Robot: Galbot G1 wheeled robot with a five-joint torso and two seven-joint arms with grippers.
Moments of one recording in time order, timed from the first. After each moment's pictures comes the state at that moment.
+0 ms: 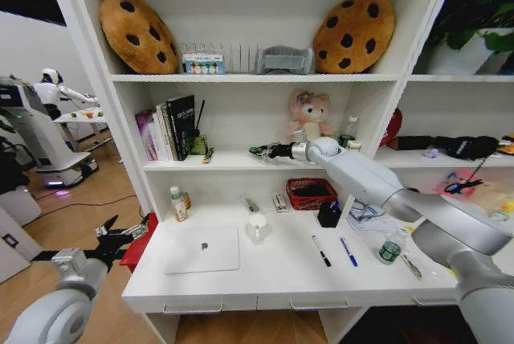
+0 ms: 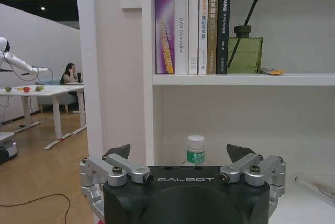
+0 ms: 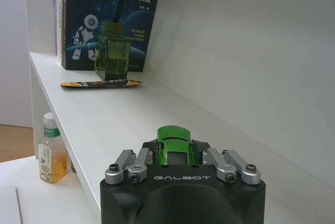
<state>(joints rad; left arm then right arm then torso) 1.67 -0.91 -0.91 -2.22 -0.78 0.27 -0.19 0.22 1.01 -0.68 0.97 0.95 -0.22 -0.60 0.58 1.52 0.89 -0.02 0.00</state>
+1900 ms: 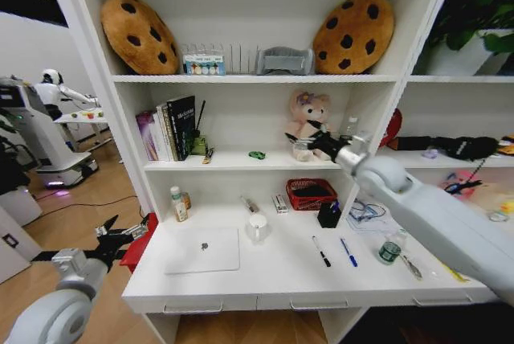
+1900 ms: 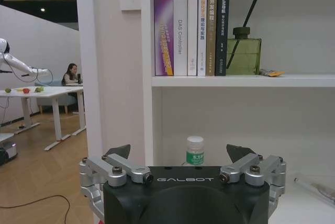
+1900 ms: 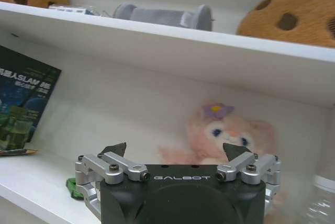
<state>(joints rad) 1.67 -0.91 -0.91 -2.22 -0.78 0.27 -0.19 -0.69 0.44 0.23 1.98 0.93 -0.17 0.12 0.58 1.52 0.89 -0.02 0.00</state>
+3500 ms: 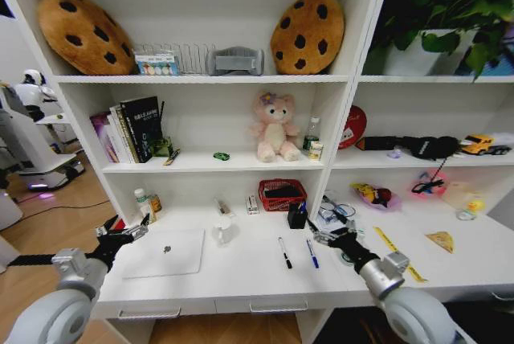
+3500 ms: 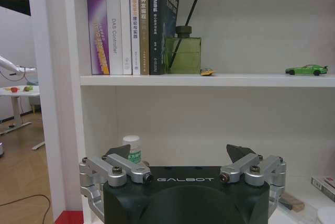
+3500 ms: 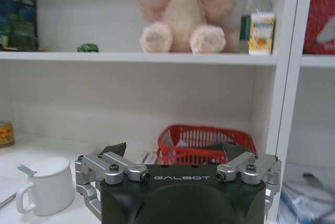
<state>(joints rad) 1.67 -0.91 -0.91 -2.22 -0.78 0.27 -0.19 -1.58 0.81 0.55 2.25 0.70 -0.21 0.15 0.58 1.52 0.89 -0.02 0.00</state>
